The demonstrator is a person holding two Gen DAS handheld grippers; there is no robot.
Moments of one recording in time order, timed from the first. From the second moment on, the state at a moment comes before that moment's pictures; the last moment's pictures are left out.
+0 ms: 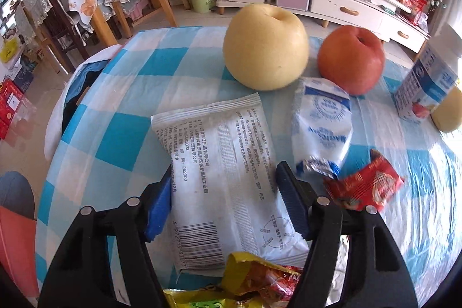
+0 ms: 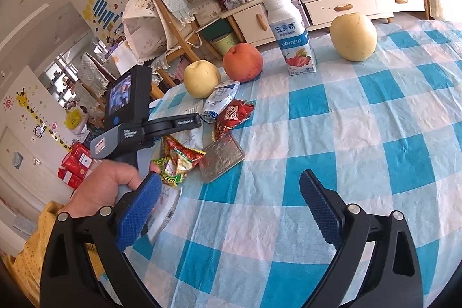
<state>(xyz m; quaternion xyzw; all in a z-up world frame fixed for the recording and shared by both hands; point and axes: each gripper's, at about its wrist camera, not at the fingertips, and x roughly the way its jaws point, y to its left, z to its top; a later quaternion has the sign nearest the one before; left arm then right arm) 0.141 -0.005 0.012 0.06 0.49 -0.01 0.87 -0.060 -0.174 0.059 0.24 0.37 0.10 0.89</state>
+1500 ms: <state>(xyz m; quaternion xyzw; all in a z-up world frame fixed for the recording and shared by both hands) -0.005 0.112 0.034 -0.08 0.47 -0.09 0.88 -0.077 -0.066 0.018 0.14 0.45 0.23 0.85</state>
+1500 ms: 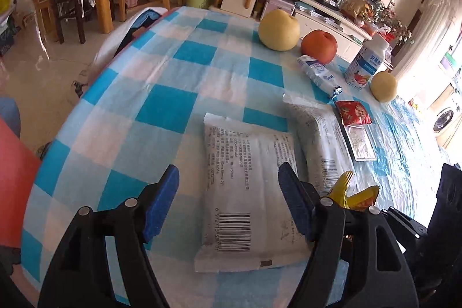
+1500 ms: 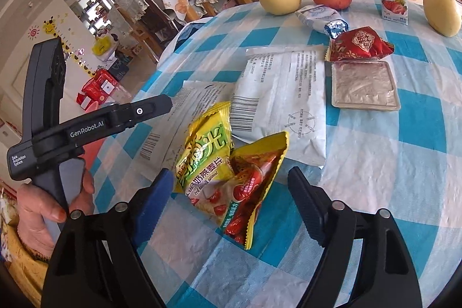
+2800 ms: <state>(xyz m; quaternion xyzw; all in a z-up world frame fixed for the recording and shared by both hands) -0.019 0.059 0.009 0.03 0.44 -0.08 0.89 -0.092 -0.096 0.043 0.13 0.39 0.17 0.90</state>
